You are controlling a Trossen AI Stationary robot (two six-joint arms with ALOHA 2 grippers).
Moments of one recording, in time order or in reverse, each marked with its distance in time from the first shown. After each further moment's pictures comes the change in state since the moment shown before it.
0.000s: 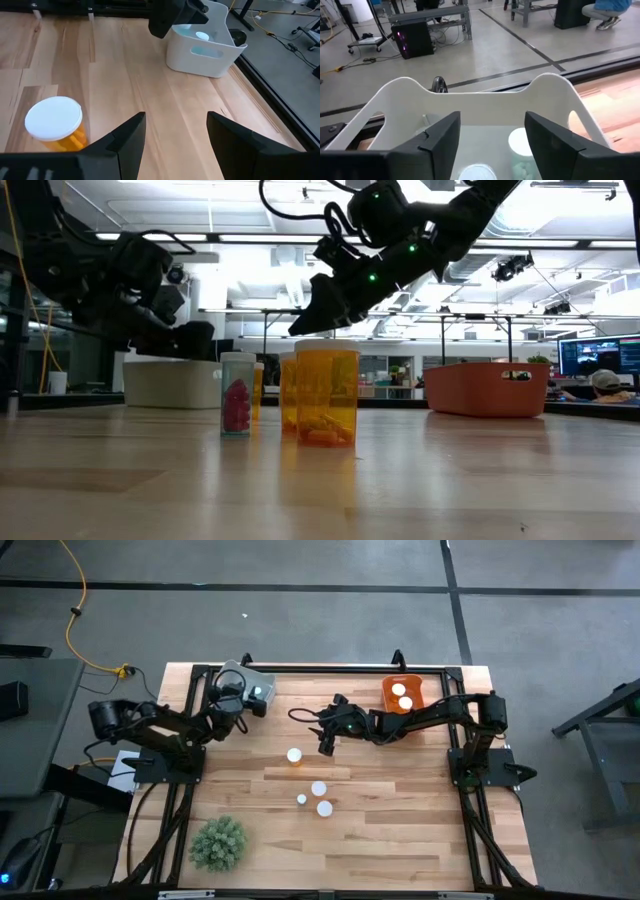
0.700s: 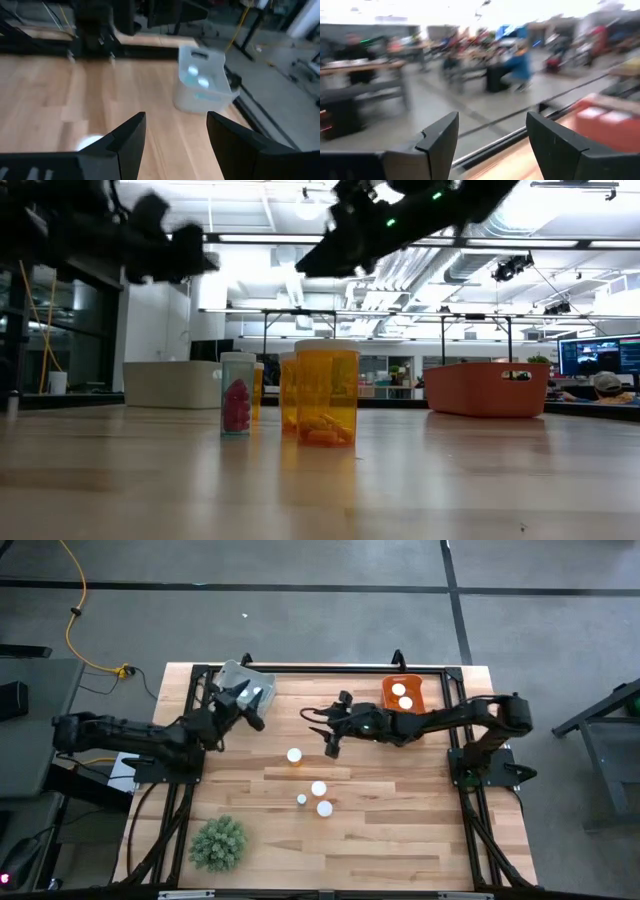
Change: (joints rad) left arm -0.350 -0.475 0.018 -0.001 -0.001 0.306; right arm 0.060 -0.182 -0.022 -0.015 0.007 -0.040
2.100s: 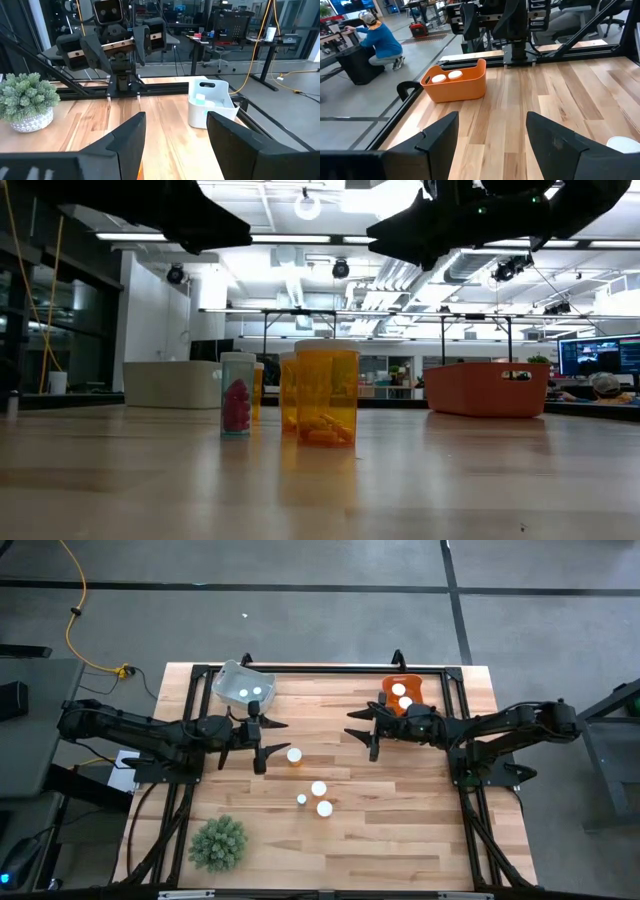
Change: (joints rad) left arm -0.226 0.060 0.302 -0.561 0.500 0.025; right arm -0.028 -0.406 -0.450 0.298 -0.146 0.110
